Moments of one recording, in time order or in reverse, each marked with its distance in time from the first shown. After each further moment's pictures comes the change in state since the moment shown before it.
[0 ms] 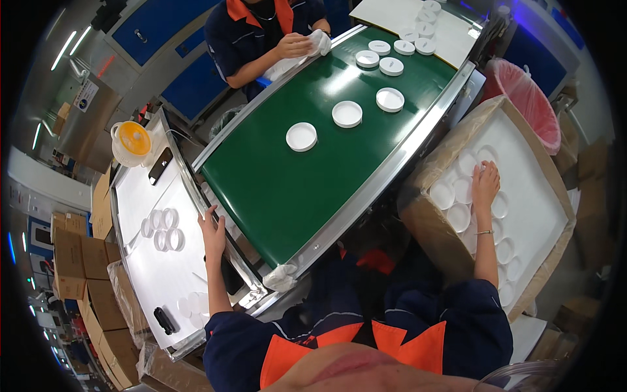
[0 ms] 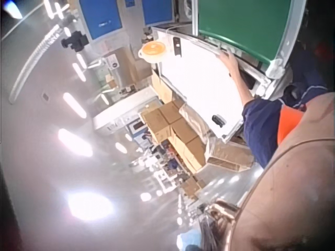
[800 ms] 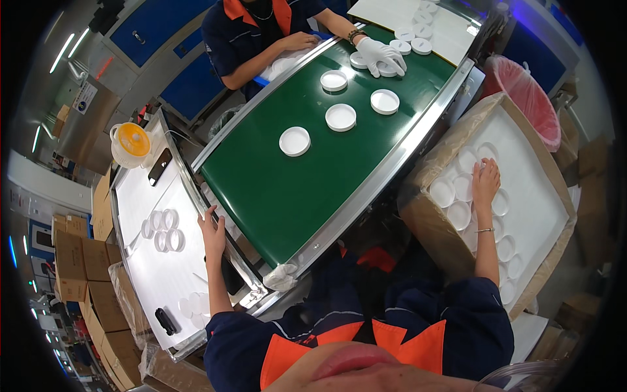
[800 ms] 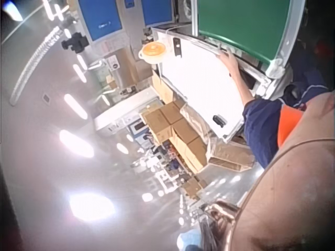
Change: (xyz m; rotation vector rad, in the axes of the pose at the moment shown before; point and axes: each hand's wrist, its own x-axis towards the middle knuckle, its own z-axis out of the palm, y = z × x) left_hand -0.001 0.004 0.000 0.005 -0.011 -0.012; right_hand -0.001 0.002 0.002 0.004 -0.011 0.013
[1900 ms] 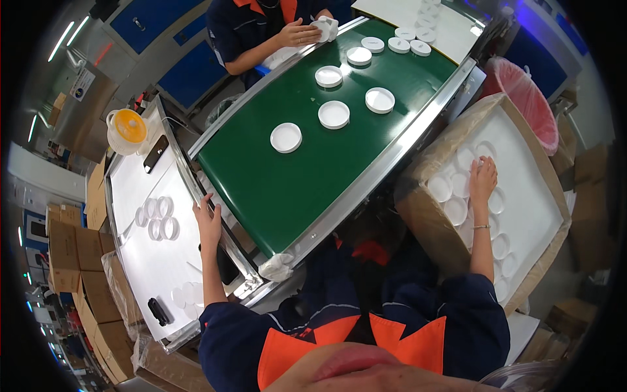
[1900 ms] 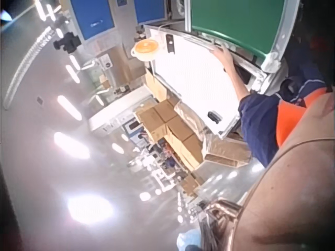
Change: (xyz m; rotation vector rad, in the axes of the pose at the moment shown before) left_hand -0.004 0.001 -0.003 -0.013 0.002 -0.002; right_hand -0.001 -0.002 0.000 0.029 -0.054 0.023
